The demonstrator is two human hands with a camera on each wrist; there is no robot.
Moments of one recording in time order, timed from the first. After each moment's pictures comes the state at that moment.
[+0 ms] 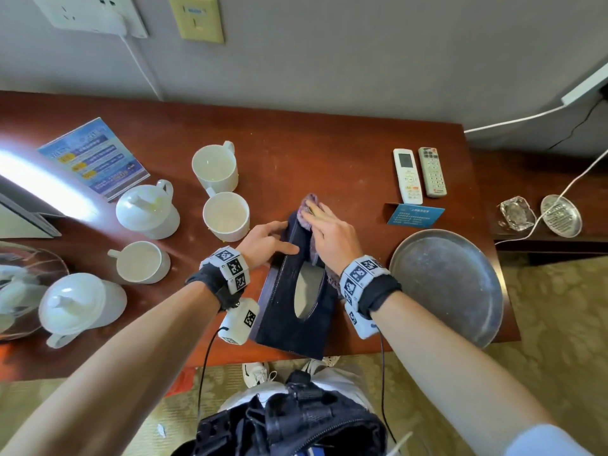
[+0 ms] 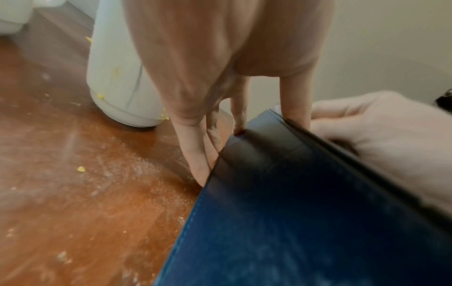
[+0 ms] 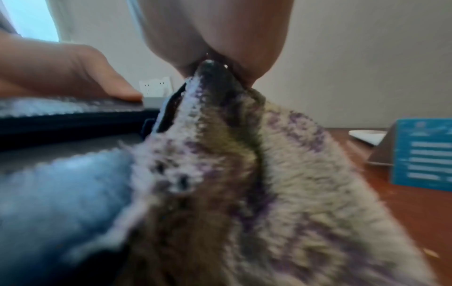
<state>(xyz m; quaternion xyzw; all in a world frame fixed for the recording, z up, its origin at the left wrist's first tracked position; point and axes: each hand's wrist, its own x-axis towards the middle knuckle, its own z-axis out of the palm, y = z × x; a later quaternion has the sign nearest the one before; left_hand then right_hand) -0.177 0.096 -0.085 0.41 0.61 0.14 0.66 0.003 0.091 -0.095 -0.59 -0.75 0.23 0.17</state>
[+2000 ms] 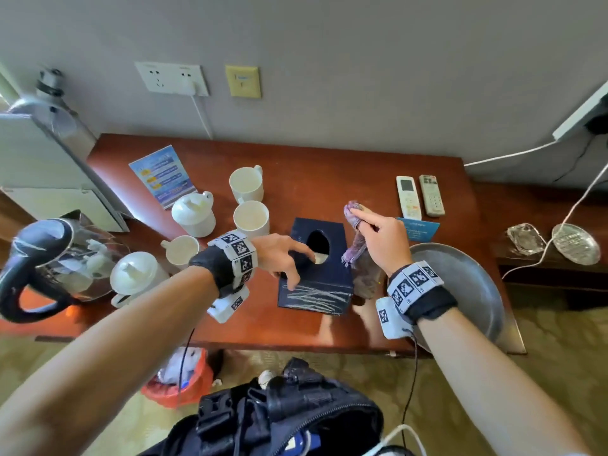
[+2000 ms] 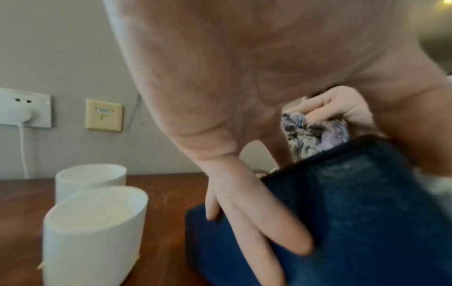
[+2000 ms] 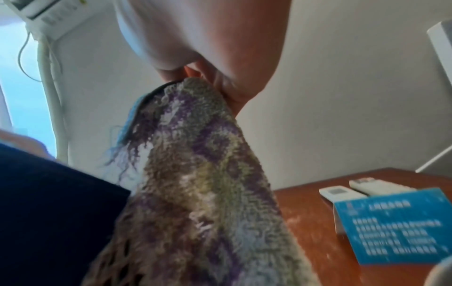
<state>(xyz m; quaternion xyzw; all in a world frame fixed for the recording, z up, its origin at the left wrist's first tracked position) -0.174 0.043 0.010 0.69 0.52 -0.13 0.49 0.065 0.042 -0.005 -0.61 -0.66 0.28 0.33</state>
